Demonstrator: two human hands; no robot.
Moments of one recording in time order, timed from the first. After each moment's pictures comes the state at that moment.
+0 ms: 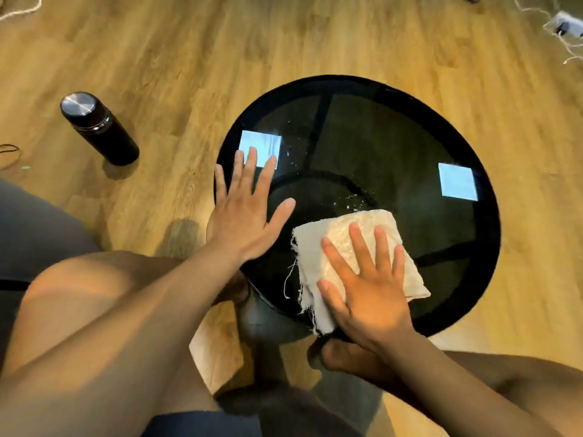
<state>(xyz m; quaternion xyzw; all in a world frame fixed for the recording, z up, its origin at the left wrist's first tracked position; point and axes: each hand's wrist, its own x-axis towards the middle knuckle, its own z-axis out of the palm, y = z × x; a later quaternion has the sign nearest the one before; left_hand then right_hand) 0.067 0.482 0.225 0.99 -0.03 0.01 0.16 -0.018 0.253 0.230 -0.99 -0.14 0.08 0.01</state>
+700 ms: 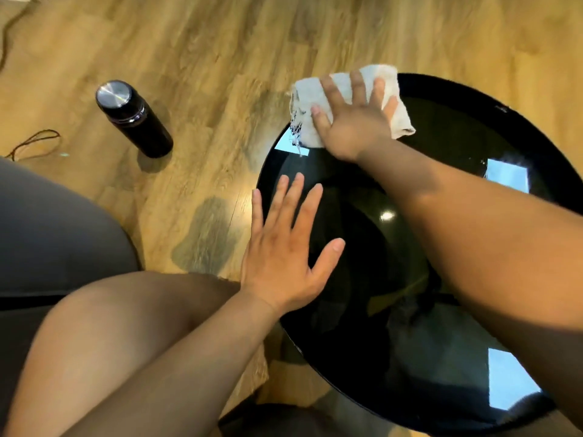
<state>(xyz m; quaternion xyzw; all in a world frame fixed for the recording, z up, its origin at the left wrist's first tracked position) 0.070 0.487 0.227 0.97 -0.03 0.04 0.24 0.282 0.394 0.236 -0.99 -0.12 0.11 0.04</state>
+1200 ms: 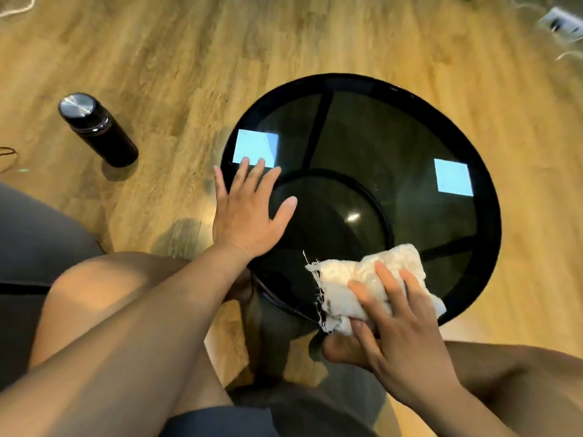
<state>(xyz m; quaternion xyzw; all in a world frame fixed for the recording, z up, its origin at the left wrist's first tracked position) 0.069 0.485 0.230 0.99 -0.02 0.01 0.15 -0.072 0.230 0.254 -0.99 -0.12 0.11 0.02</state>
